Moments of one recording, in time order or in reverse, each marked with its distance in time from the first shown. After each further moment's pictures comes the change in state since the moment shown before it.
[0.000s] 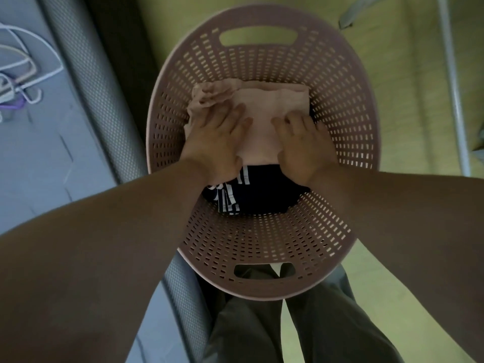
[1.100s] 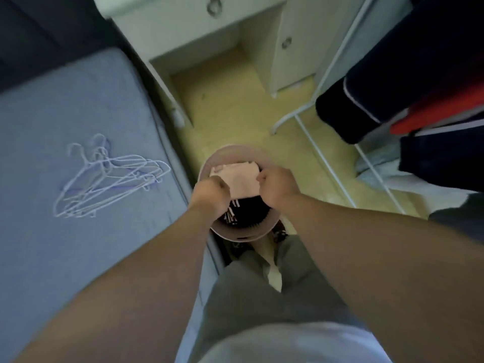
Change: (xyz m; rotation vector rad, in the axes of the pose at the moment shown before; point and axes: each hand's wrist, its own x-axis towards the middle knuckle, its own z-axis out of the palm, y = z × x) left_hand -0.275 0.080 -0.368 -0.687 0.007 -0.518; right_hand -0.256 -0.074 -0.403 0.856 -0.028 0.570
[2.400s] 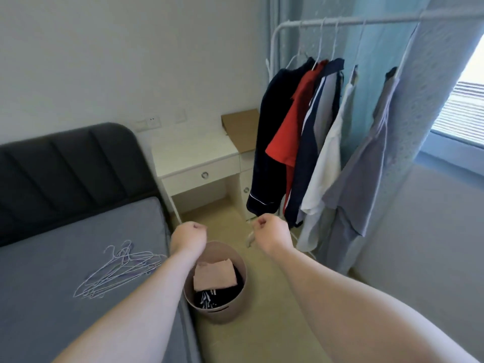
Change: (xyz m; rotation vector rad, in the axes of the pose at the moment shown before) left_hand -0.432 0.105 -0.024 -0.525 0.574 0.116; right_hand -0.404 0.130 -0.160 0.343 0.460 -0.361
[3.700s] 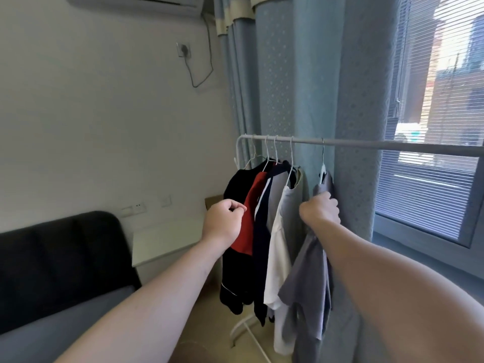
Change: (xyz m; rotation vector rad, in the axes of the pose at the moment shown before) left_hand -0.074 0.320 0.021 -0.264 0.024 0.590; right_hand 0.104 -0.069 -0.332 0.000 0.515 0.199
